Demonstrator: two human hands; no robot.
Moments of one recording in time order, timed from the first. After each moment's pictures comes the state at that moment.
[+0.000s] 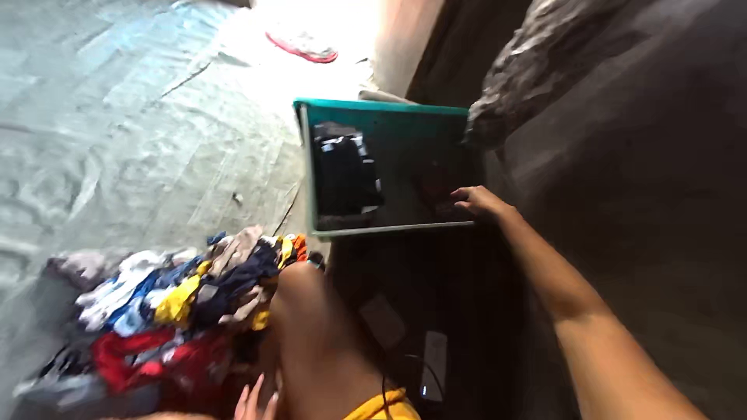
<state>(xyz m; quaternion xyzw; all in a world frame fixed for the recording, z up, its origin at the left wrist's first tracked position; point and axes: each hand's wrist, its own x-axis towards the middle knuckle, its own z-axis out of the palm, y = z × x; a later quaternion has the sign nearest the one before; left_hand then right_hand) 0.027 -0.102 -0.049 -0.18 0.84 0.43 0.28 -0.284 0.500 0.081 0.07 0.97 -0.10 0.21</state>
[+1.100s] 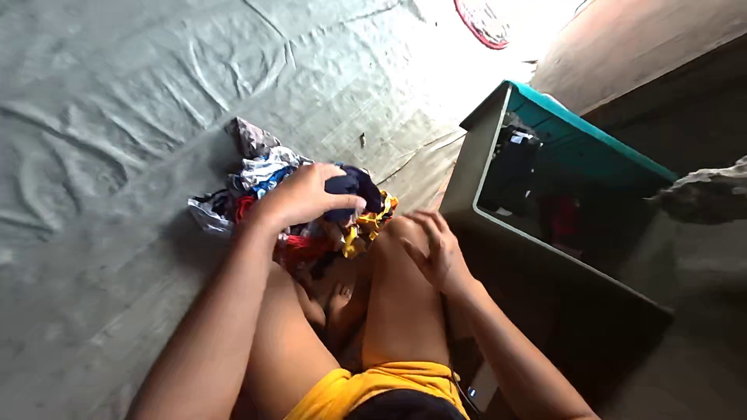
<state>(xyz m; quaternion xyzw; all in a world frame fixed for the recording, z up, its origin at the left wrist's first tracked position) -0.187 -0.259 0.129 0.01 0.87 0.47 0.16 -0.176 0.028 0.089 -0.32 0.89 -0.34 0.02</state>
